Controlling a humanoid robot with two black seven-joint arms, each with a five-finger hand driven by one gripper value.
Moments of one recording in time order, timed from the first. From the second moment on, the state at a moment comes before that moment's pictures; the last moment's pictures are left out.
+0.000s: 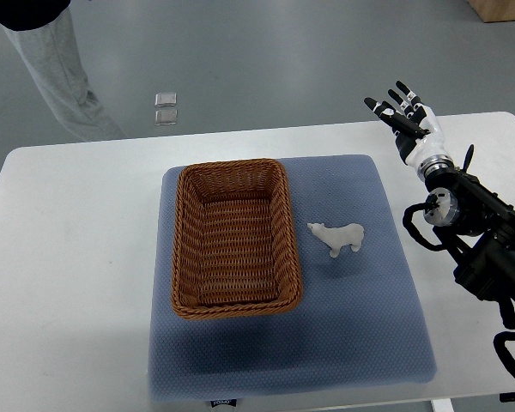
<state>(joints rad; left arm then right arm) -0.03 0.00 -0.17 -0.10 0.03 -0.02 0.05 0.67 -0.11 1.04 0.70 -0.42 -0.10 0.28</state>
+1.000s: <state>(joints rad) -0.03 0.00 -0.17 -0.10 0.04 -0.02 0.06 0.67 -0.11 1.04 0.70 -0.42 -0.09 0.28</state>
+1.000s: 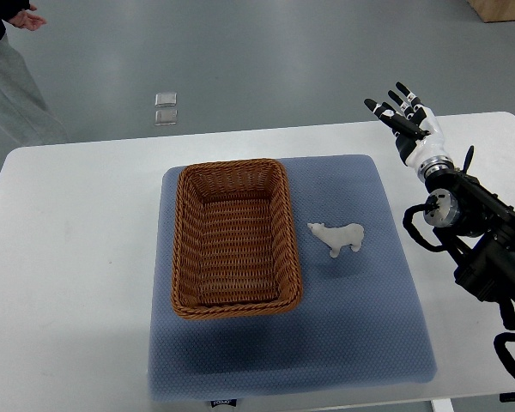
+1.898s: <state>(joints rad) -0.03 0.00 -0.17 -0.10 0.04 -0.02 0.06 0.67 -0.16 1.02 0.72 -0.42 -0.09 0.28</state>
